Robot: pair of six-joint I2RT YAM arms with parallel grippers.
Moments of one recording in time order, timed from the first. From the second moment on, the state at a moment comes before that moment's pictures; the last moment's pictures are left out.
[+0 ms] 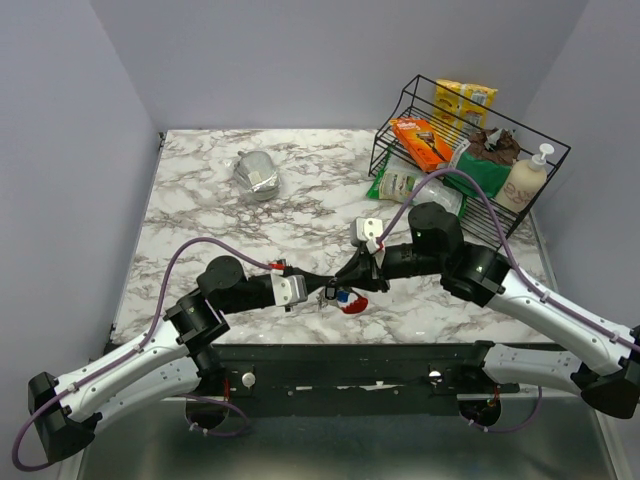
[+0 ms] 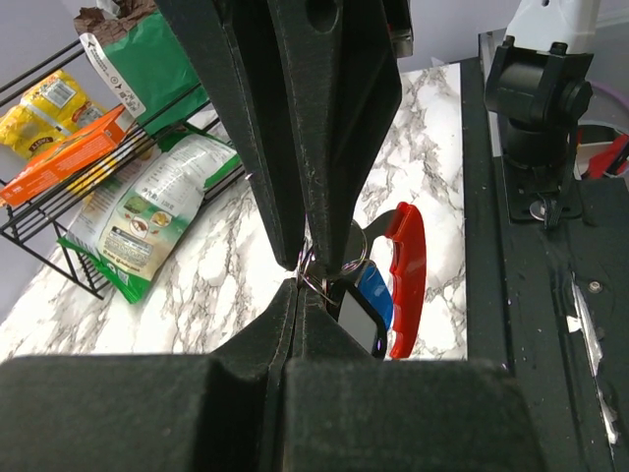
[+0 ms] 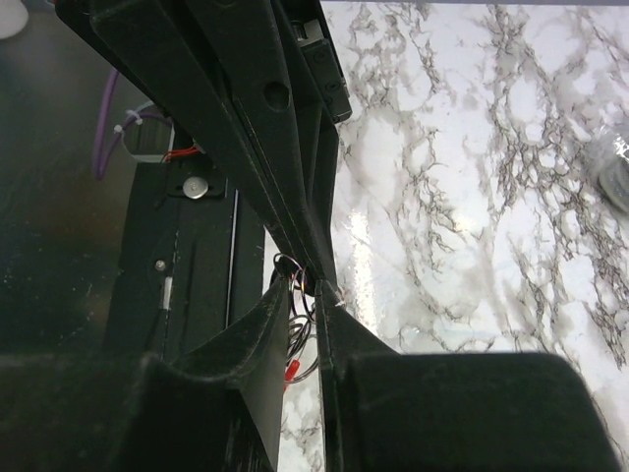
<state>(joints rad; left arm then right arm) -0.92 0.67 0.57 0.10 0.46 0.33 0.92 1.06 1.05 -0.35 -0.61 -0.28</state>
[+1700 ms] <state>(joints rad) -0.92 0.66 0.65 -0.01 0.11 0.22 0.92 1.00 0.99 -0.29 -0.46 -0.24</state>
